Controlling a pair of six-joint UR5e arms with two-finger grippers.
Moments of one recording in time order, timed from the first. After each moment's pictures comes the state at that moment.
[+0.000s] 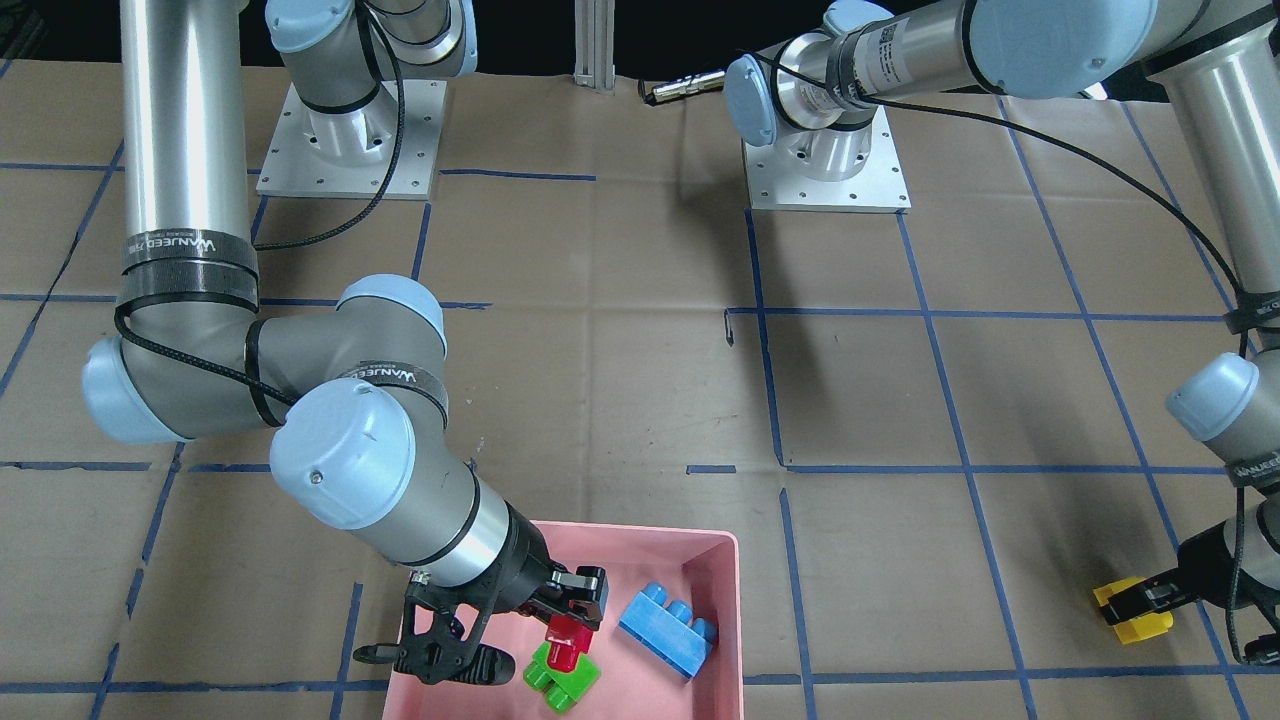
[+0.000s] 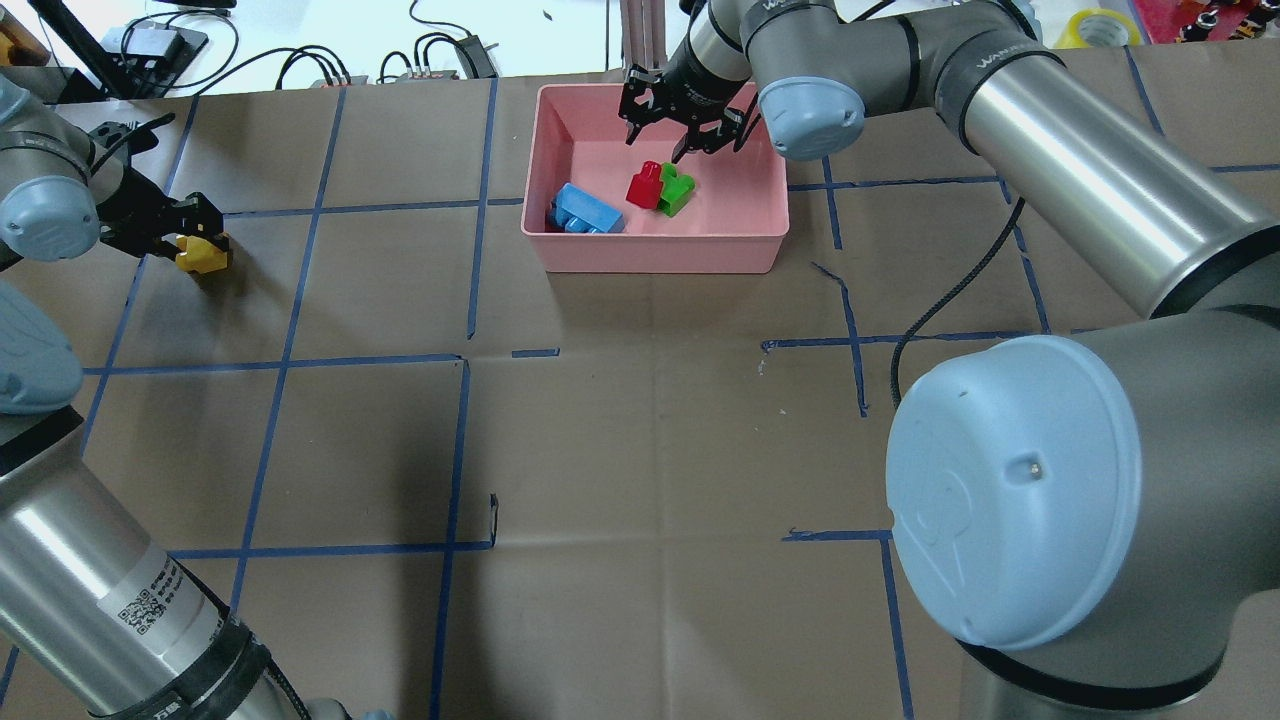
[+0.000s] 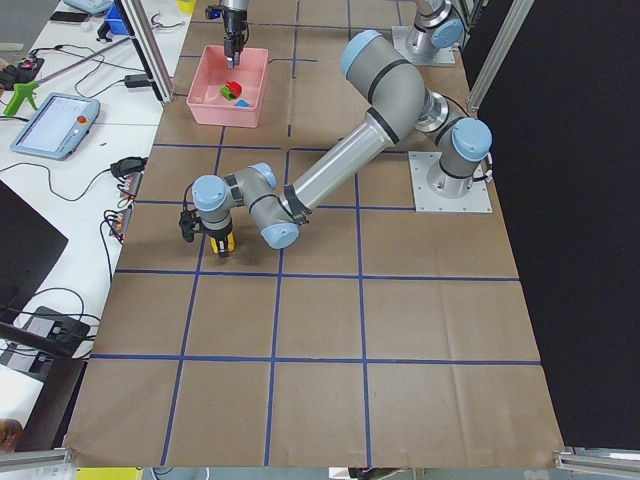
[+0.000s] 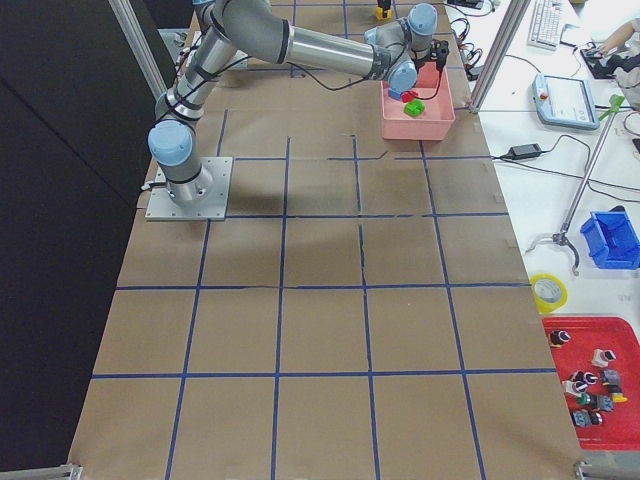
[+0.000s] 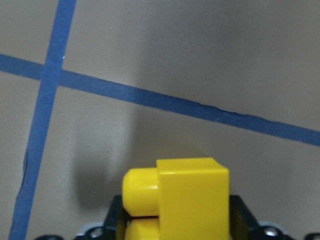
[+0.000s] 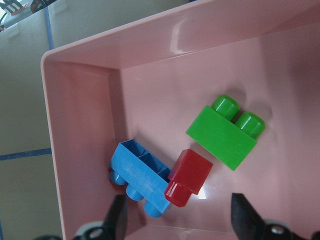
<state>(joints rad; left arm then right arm) -1.02 -2.35 -1.32 -0.99 1.45 0.33 1.74 -0.88 1.21 -2.15 -1.19 0.41</state>
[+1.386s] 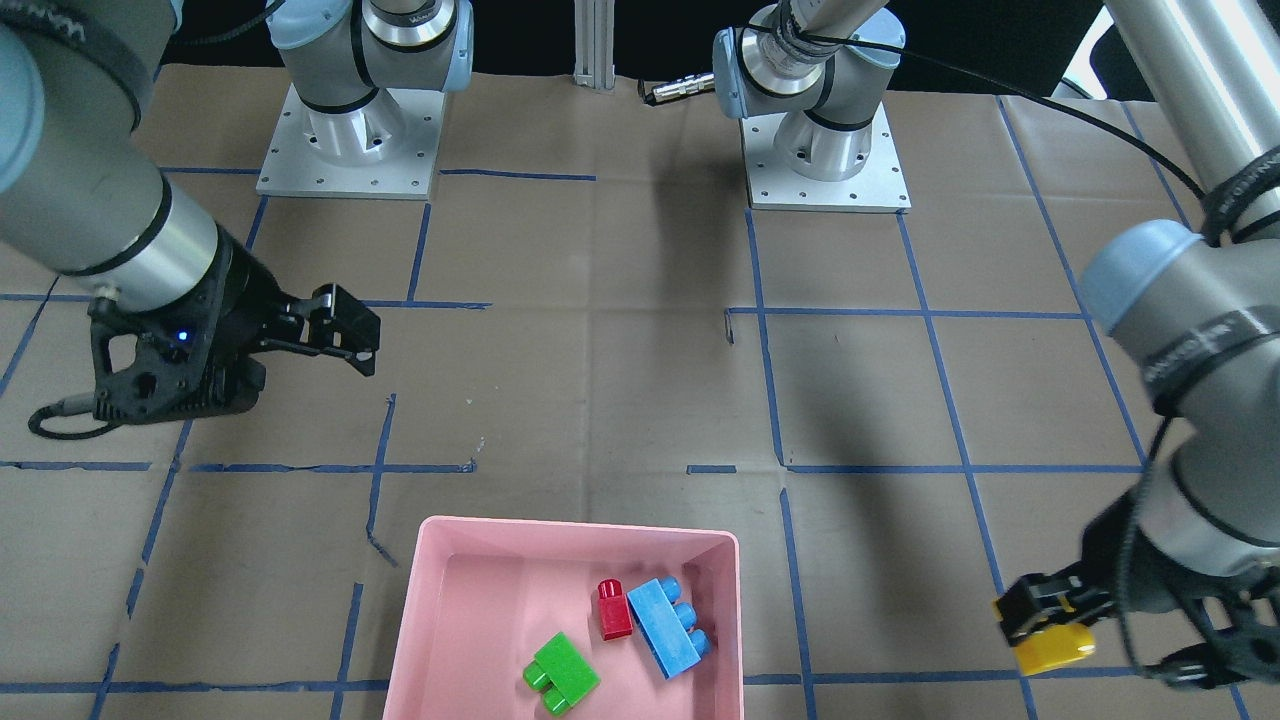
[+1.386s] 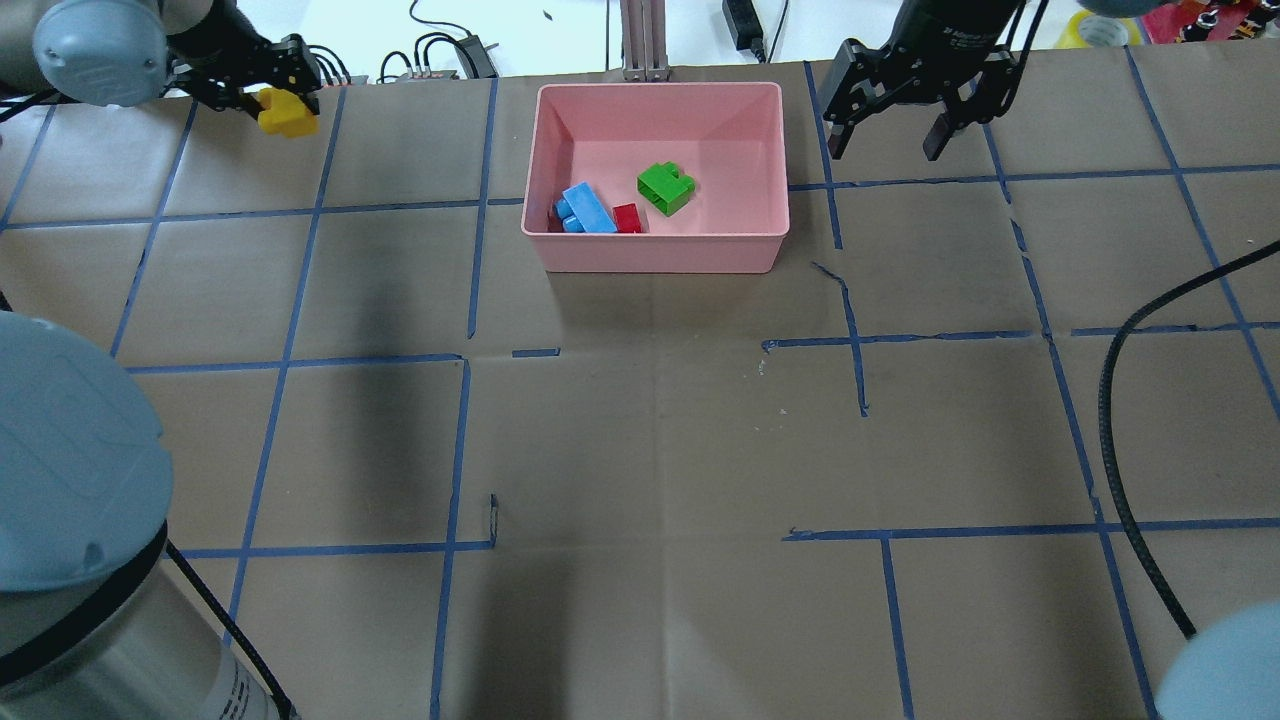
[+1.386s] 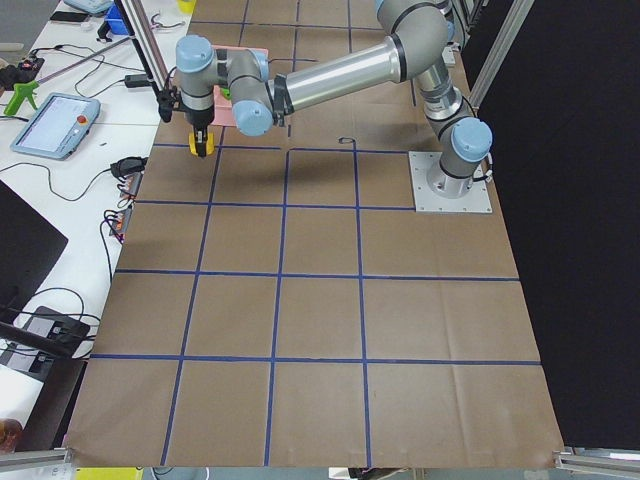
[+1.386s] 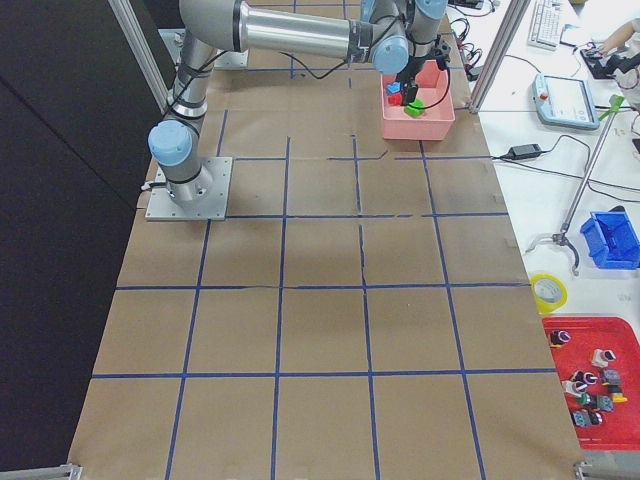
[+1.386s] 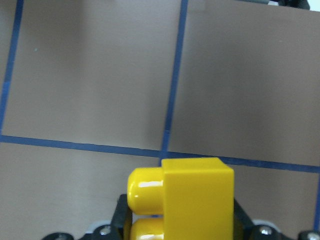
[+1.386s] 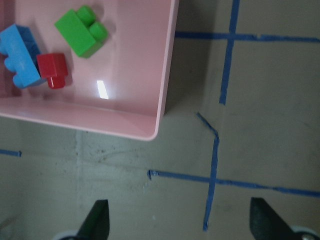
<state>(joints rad) -1.41 -2.13 -1.20 -1.19 1.49 -0.04 1.55 -1.33 1.34 -1.48 -1.41 -0.11</state>
